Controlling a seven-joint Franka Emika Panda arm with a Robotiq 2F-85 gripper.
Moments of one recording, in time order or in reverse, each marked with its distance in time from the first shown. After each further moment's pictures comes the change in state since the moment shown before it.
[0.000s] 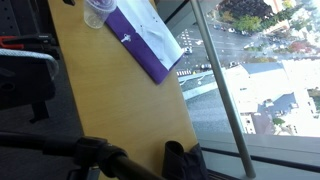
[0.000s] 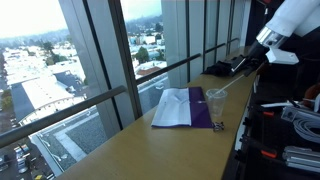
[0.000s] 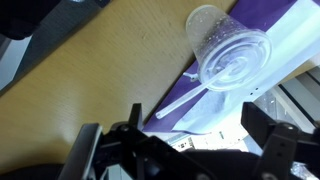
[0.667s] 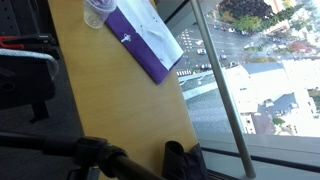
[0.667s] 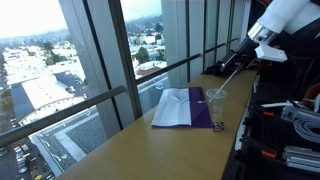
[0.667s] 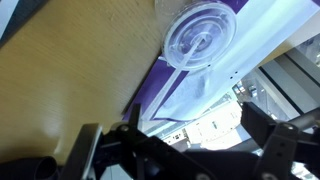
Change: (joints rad) arm 0.049 0.018 0.028 0.067 0.070 0.000 0.027
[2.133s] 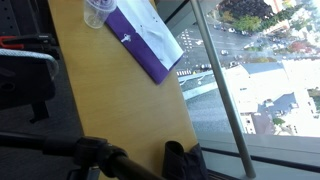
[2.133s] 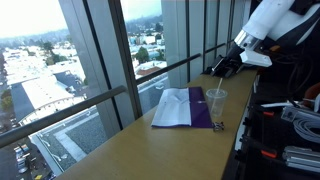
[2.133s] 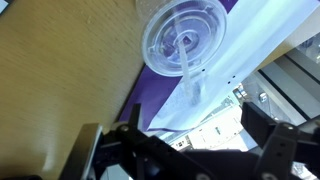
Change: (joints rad) arm 0.037 0.152 0.018 0.113 0.067 -0.008 0.012
